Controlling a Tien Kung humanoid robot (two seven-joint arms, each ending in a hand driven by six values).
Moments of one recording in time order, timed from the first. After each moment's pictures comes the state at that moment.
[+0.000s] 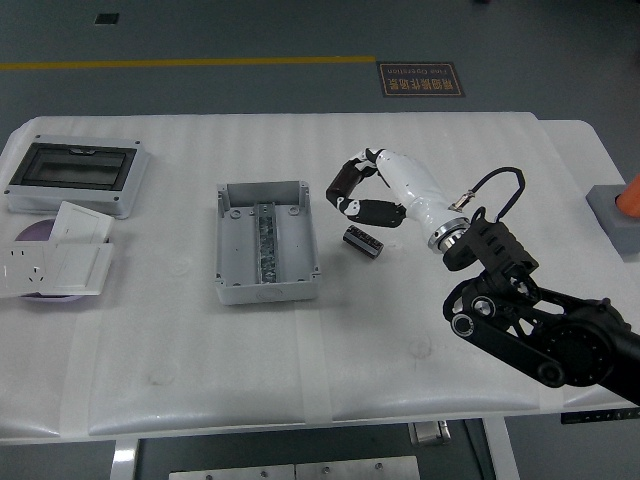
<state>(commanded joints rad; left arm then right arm) 0.02 0.20 -0.20 -0.18 0.28 -0.01 0.18 0.63 -0.34 0.53 1.44 -1.63 -0.39 -0.24</state>
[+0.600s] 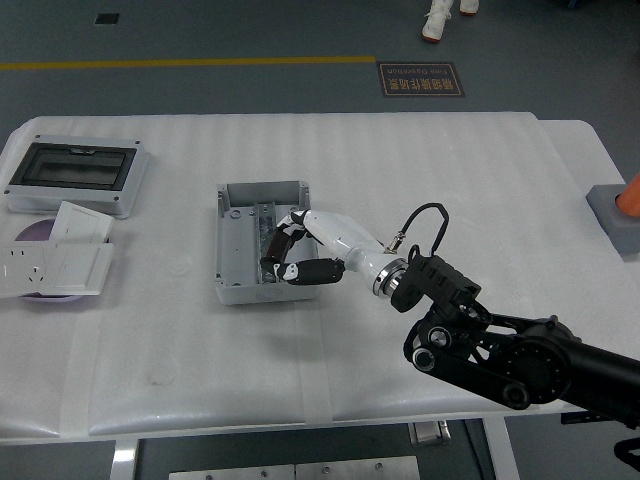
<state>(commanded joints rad) 0.02 0.21 -0.21 -0.18 0.29 -0.01 0.18 0.66 -0.26 0.38 1.36 -1.56 -0.34 -0.20</state>
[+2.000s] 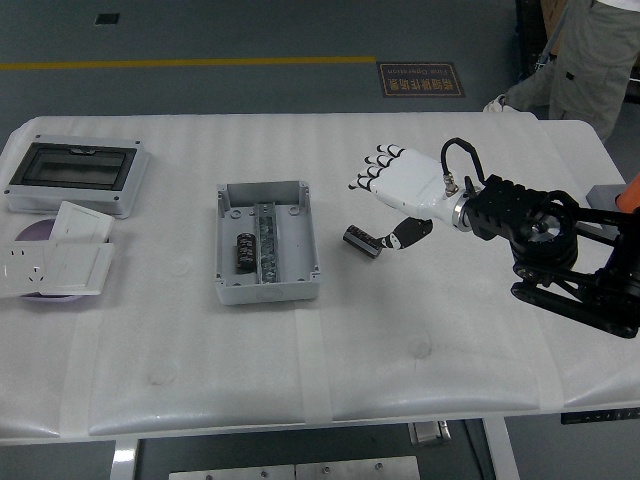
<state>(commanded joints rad) 0.01 0.21 -0.21 -0.18 0.32 -0.01 0.19 1.02 -0.56 0.17 1.39 -2.14 0.04 -0.16</state>
